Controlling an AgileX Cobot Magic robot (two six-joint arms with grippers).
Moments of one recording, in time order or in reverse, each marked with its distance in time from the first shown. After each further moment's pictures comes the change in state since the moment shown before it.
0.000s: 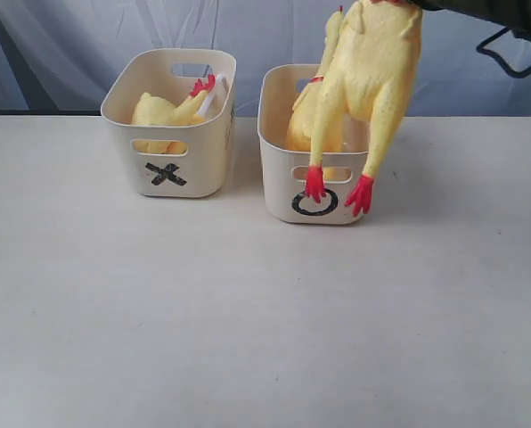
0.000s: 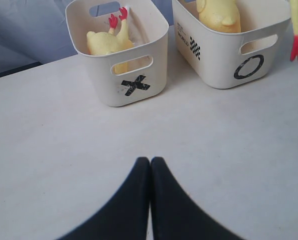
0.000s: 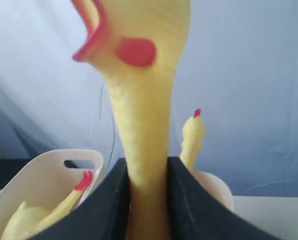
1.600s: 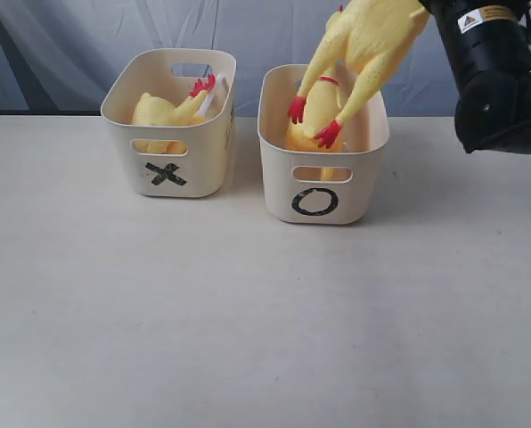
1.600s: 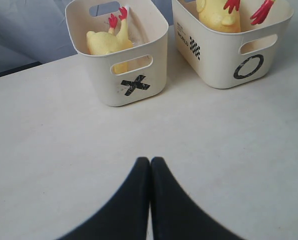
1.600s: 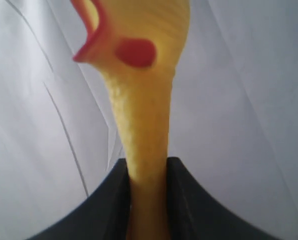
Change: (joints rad) left arm 0.000 0.000 0.000 0.000 0.002 0.000; right arm -0.044 0.214 0.172 -0.824 -0.850 1.020
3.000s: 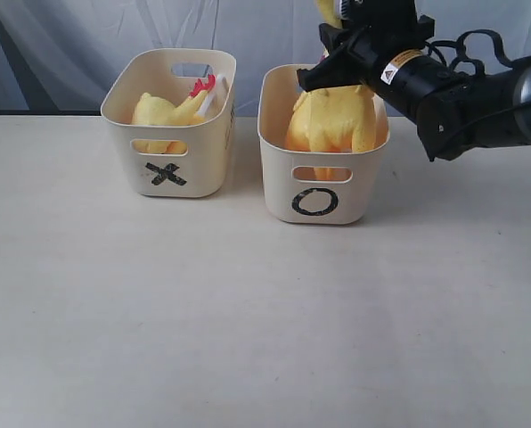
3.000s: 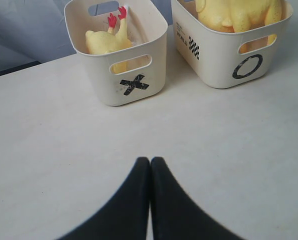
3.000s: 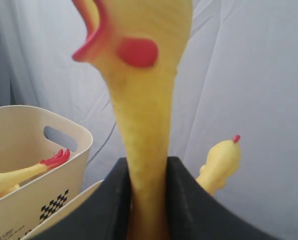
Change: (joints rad) left arm 0.000 0.000 0.000 -0.002 0.002 0.000; right arm 0.000 0.178 -0.141 -0.417 0.355 -0.245
